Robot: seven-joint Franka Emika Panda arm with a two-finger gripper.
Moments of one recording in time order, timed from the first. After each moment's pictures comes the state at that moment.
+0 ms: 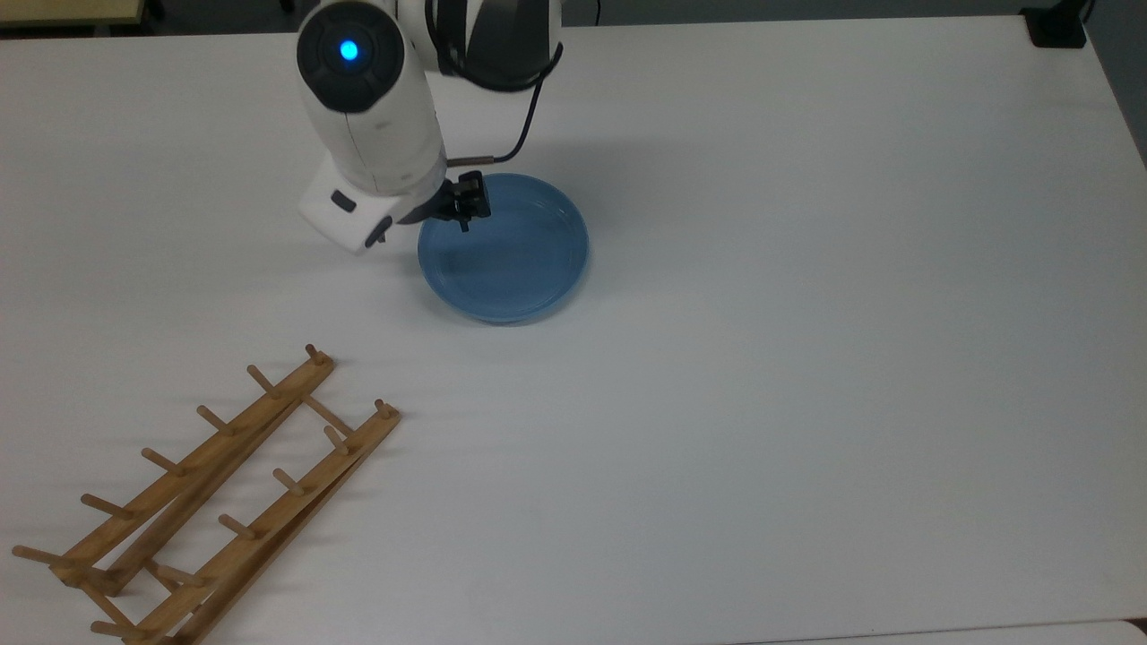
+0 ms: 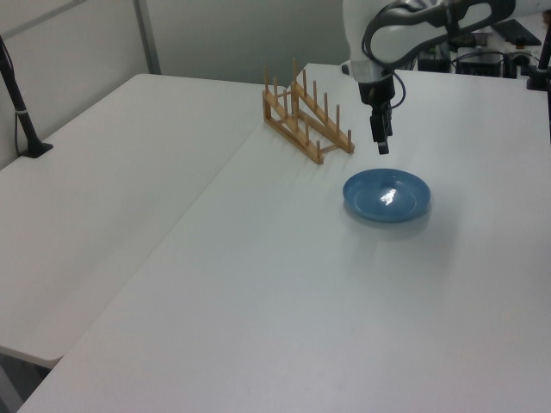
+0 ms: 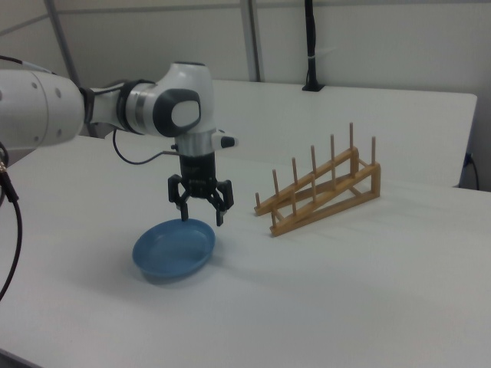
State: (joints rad) arm 0.10 0.40 -0.18 -1.60 0.01 1.79 -0.26
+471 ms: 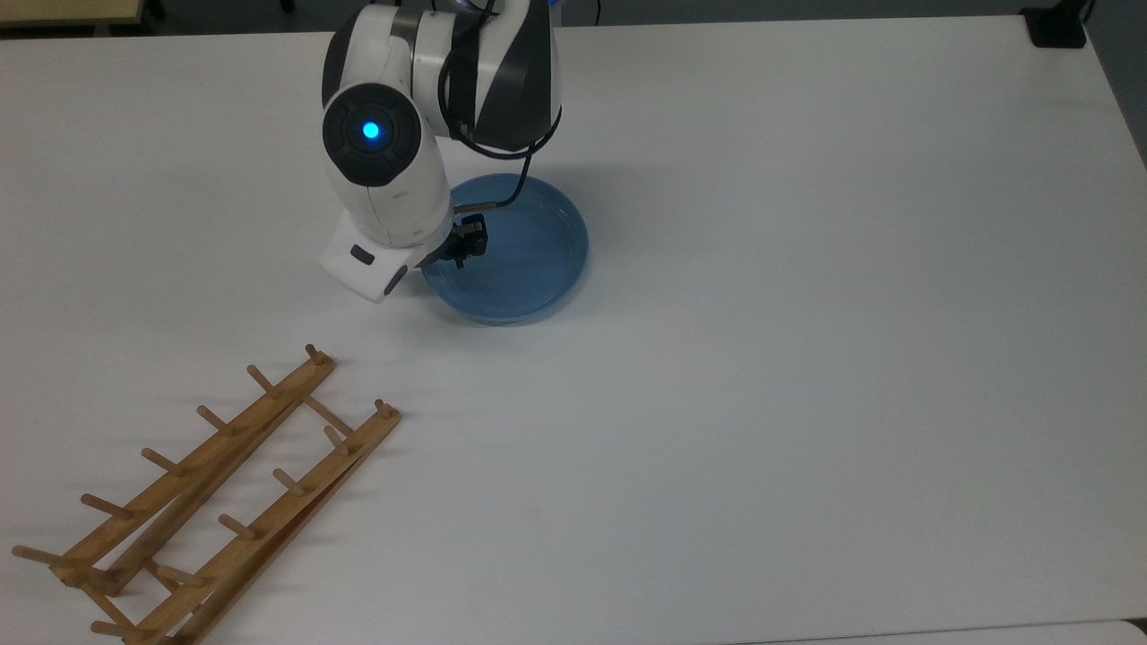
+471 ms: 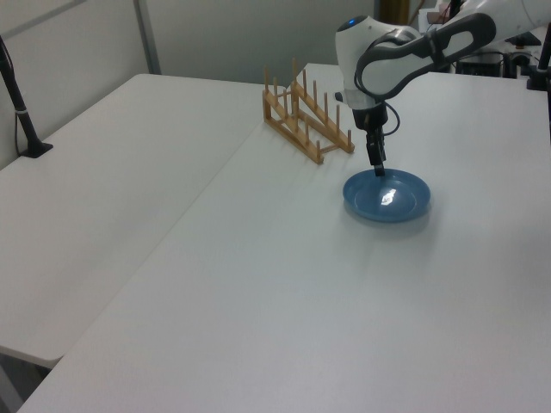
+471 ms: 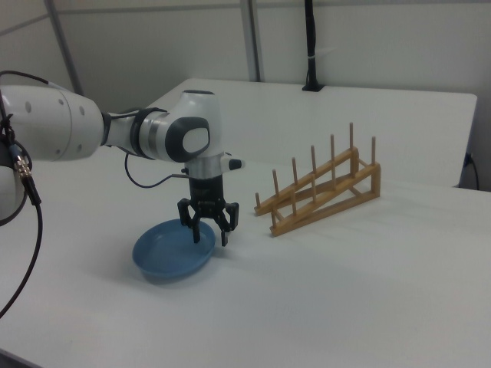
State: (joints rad) arm 0.10 0.50 -0.18 -1.61 0.01 1.88 -0.31
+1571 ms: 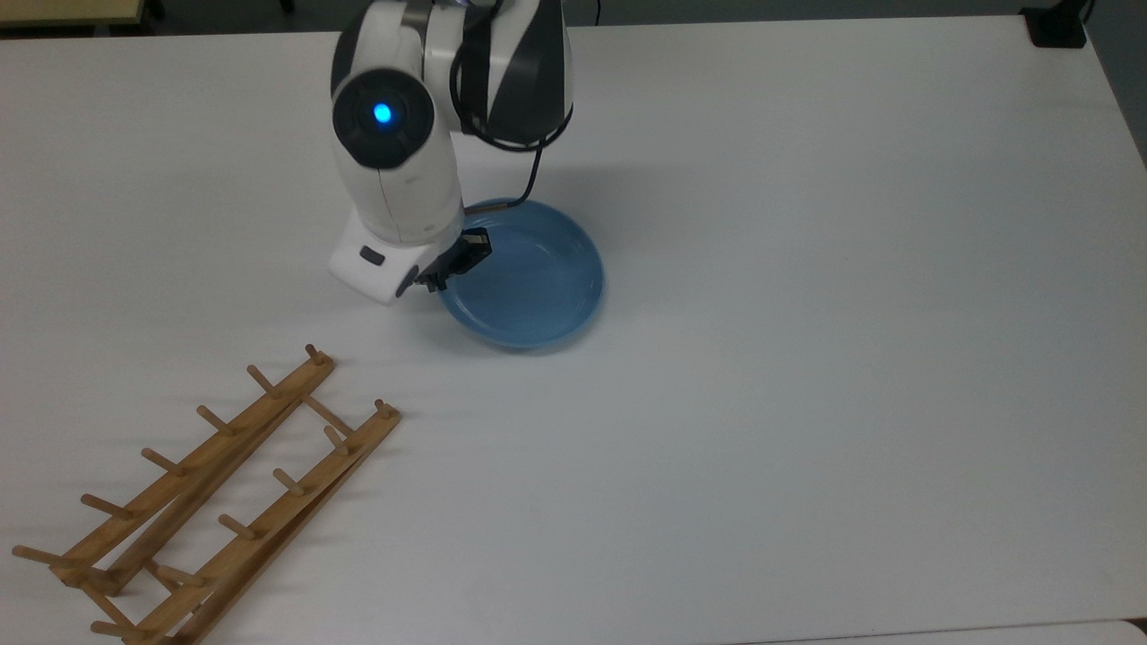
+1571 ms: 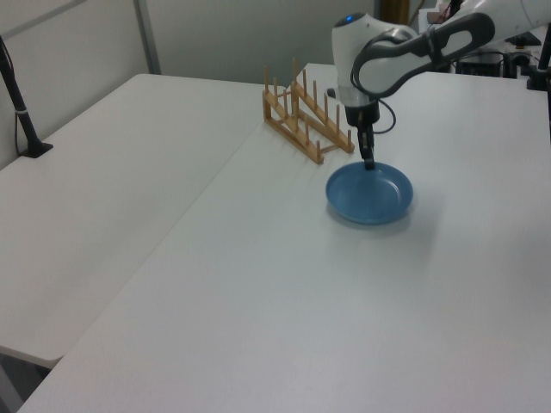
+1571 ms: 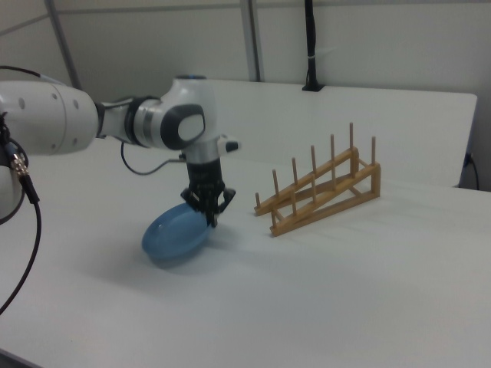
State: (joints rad) arm 0.09 0.48 -0.15 -1.57 0.01 1.93 -0.34
